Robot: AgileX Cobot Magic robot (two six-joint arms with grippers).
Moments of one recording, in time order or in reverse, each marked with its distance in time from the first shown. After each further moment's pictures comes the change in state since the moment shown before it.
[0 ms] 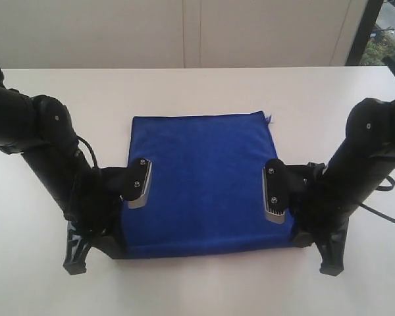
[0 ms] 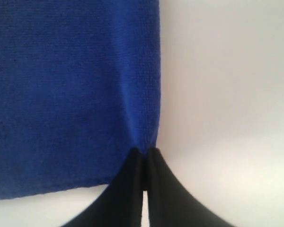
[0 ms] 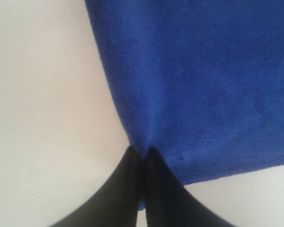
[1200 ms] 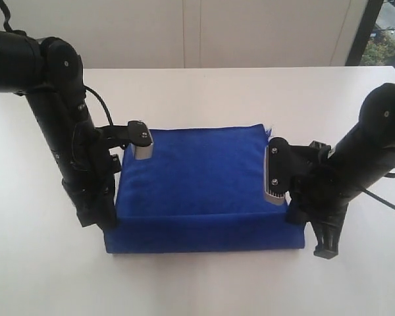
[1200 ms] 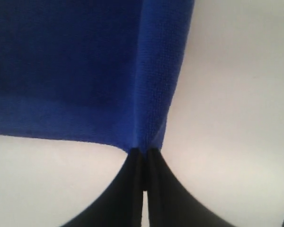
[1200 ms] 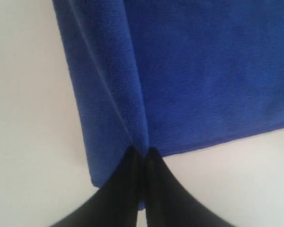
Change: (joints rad) left arm 0.000 0.000 -0.258 0.185 0.338 -0.497; right arm 0.000 -0.087 0.000 0.027 -0.064 0.016
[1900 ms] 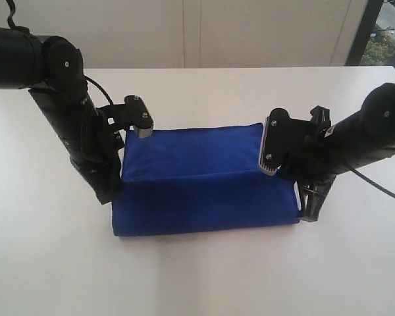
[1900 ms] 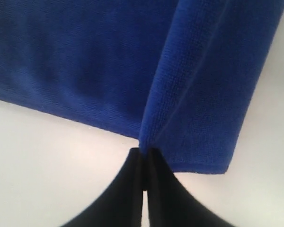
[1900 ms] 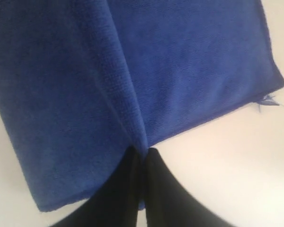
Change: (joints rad) left arm 0.000 0.000 -0.018 0.143 -0.258 -0.150; right arm 0.000 -0.002 0.000 0.000 -0.306 0.008
